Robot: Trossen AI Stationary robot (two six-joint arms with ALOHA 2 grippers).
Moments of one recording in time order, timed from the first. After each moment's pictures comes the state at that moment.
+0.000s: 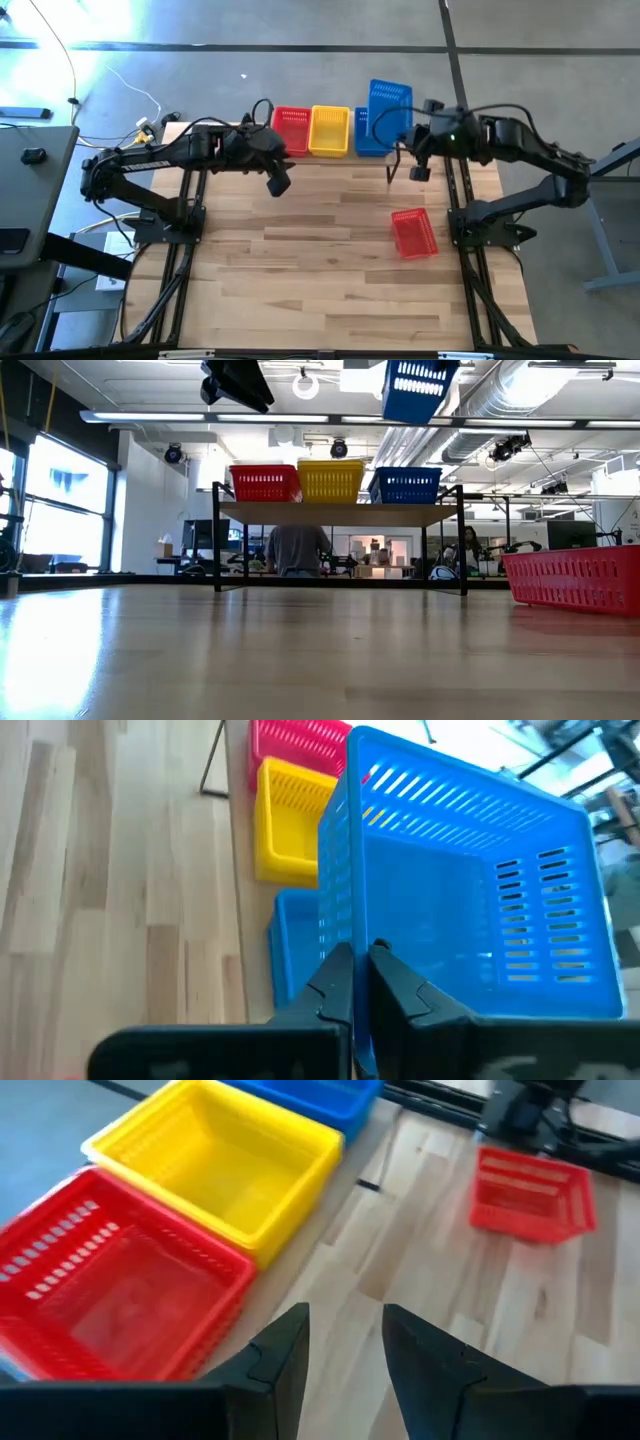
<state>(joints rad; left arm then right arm) 0.28 1.28 1.30 -0.73 -0.23 -0.21 -0.16 1.16 1.54 -1.06 0.39 -0.39</state>
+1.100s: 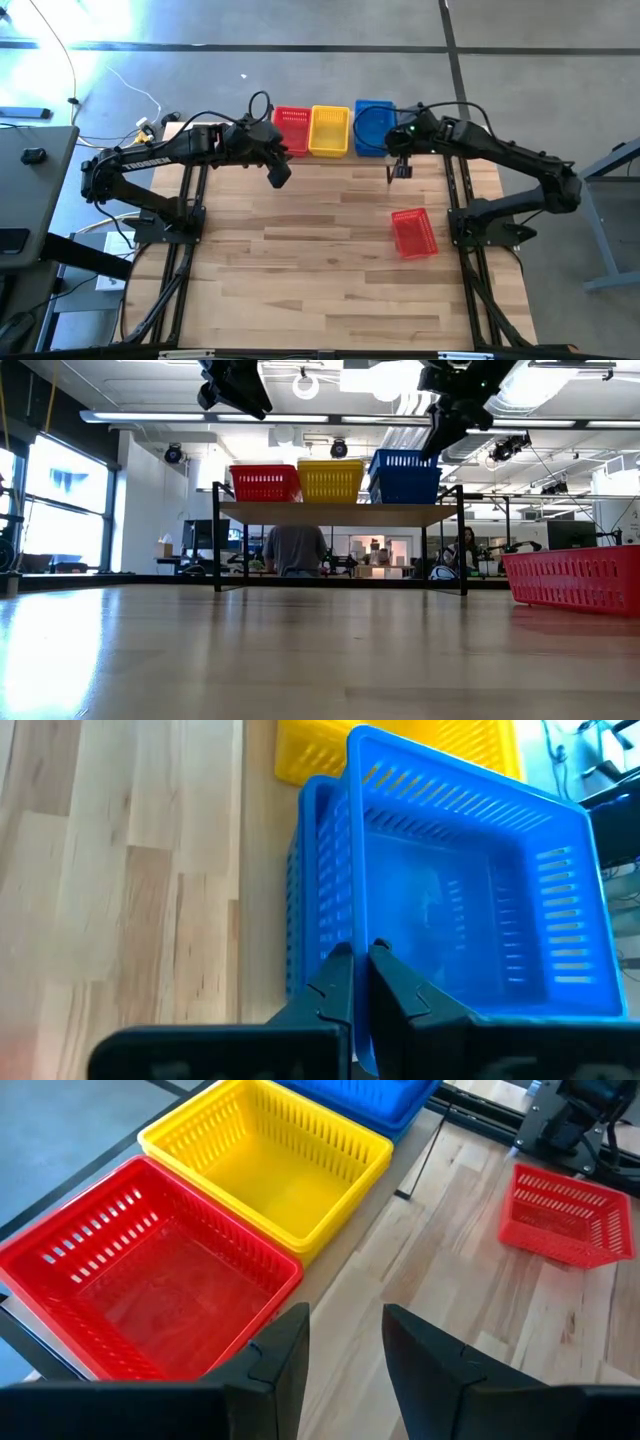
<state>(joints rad) 0.35 1.28 1.30 -0.73 -0.23 -0.24 -0.47 1.21 1.17 -0.76 0.10 -0.62</state>
